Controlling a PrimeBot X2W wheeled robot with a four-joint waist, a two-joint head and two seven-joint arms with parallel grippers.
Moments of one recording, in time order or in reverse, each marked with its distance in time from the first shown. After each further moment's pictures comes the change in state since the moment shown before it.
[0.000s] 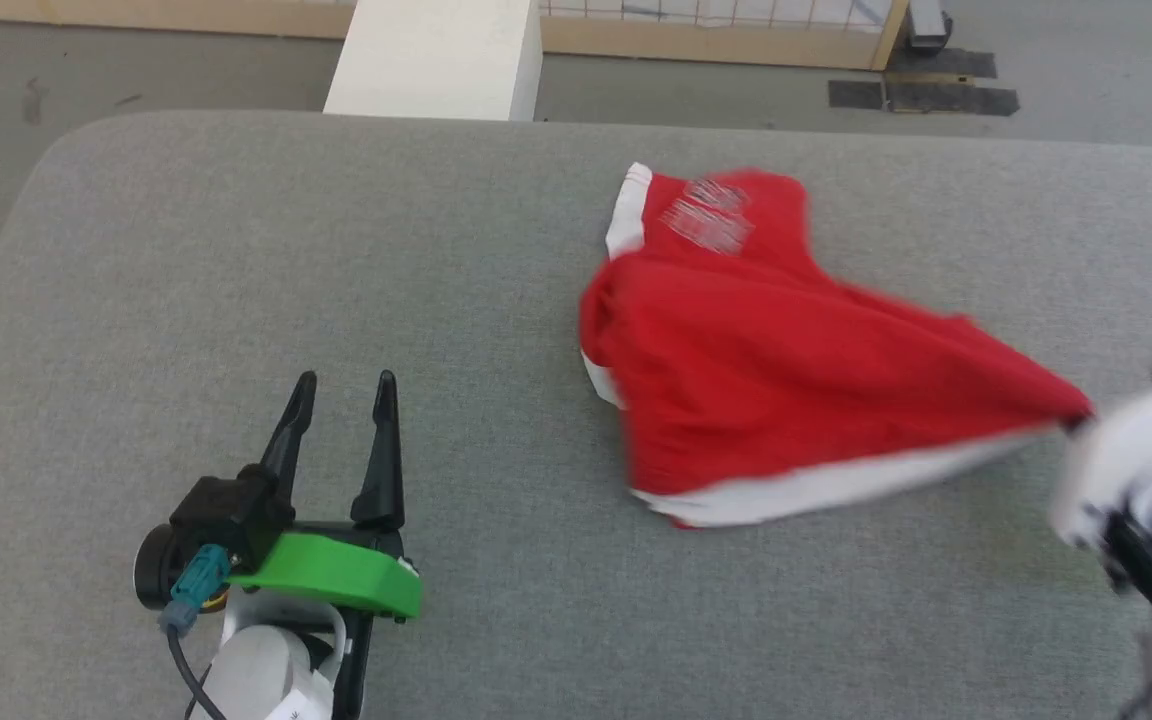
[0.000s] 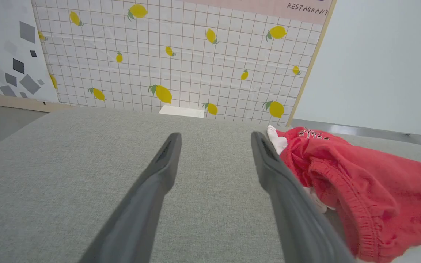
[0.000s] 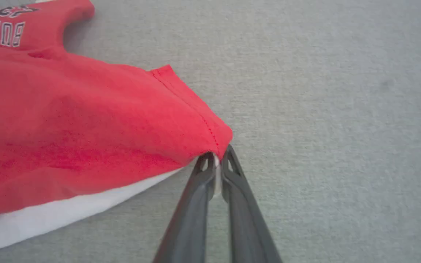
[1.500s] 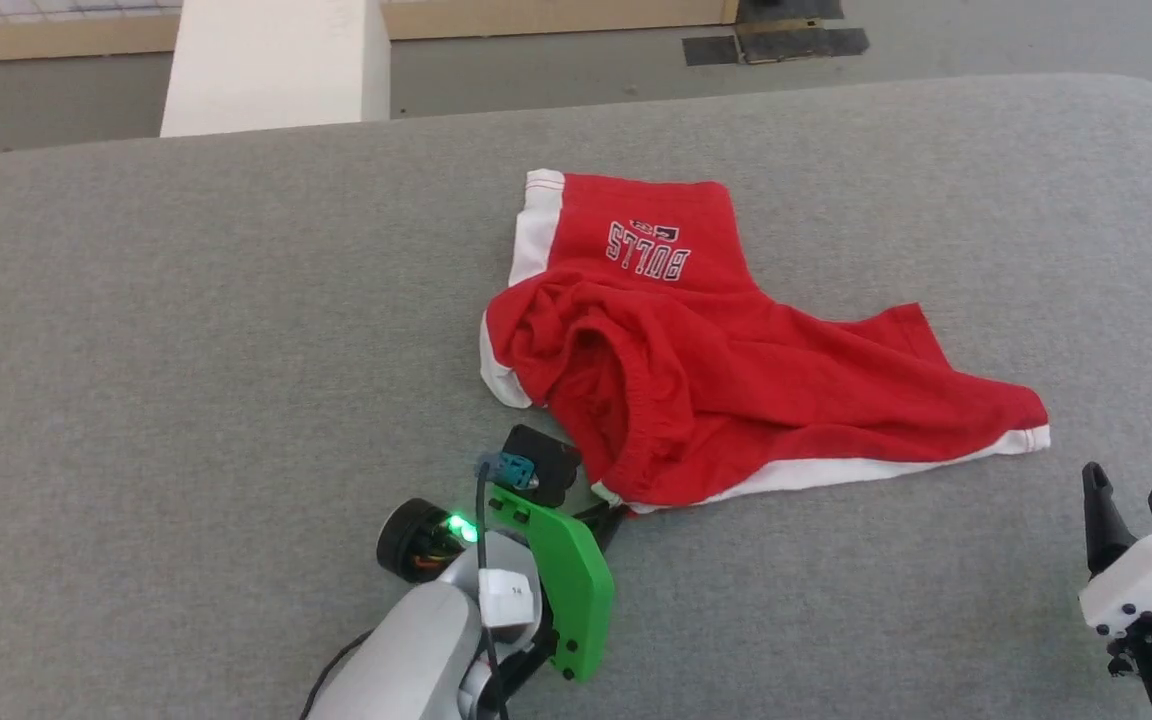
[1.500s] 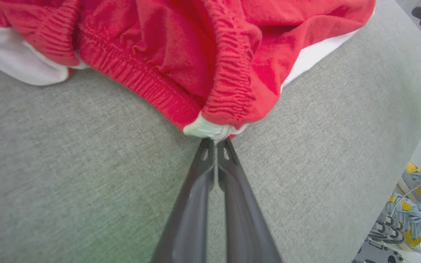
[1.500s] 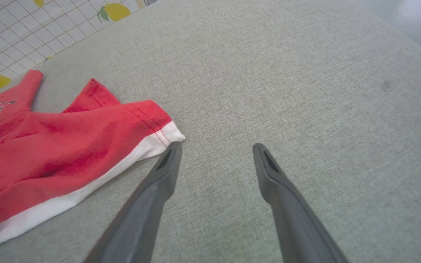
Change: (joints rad) left arm -0.201 0.005 -0.437 0.204 -0.163 -0.084 0.621; right arm 0.212 0.080 -0.145 -0.093 0.183 0.000 -0.271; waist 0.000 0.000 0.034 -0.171
